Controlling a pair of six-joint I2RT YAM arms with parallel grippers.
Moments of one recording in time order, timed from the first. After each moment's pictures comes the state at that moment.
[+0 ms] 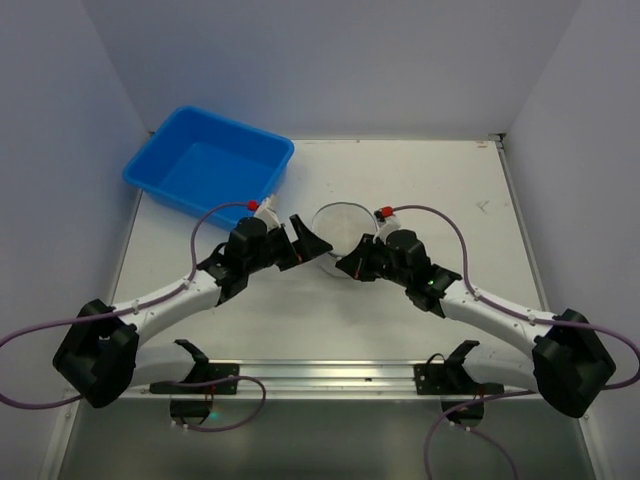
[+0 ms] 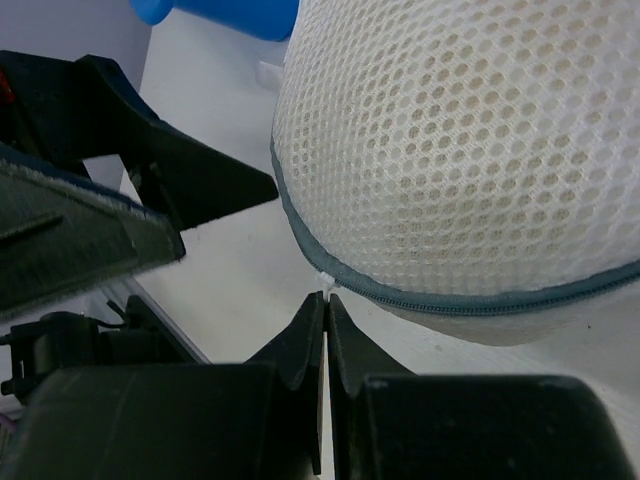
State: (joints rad) left arm -0.60 1.22 0.62 0.20 0.24 -0.96; right arm 0.72 1.15 0.57 0.14 -0.12 0.78
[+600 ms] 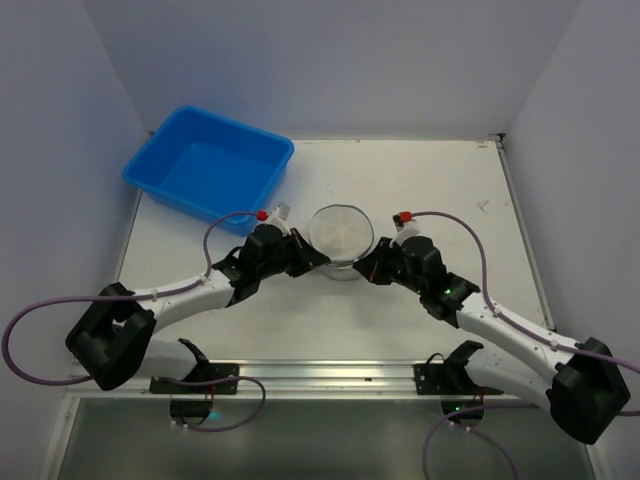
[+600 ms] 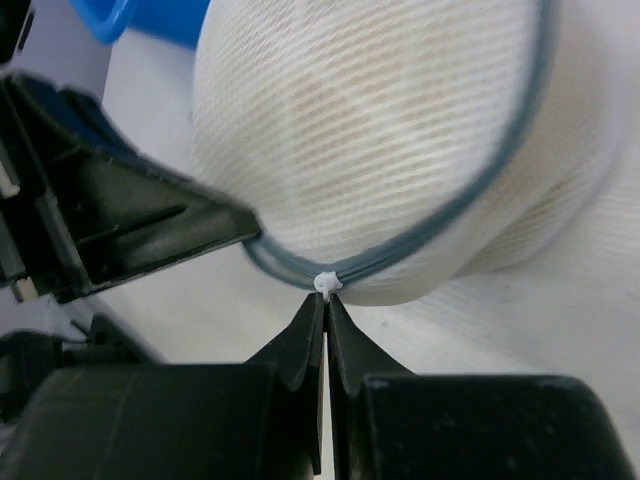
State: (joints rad) left arm -0.71 1.36 0.63 0.26 0.14 -1.08; right arm 0.71 1.04 0.53 0.05 -0.04 0.75
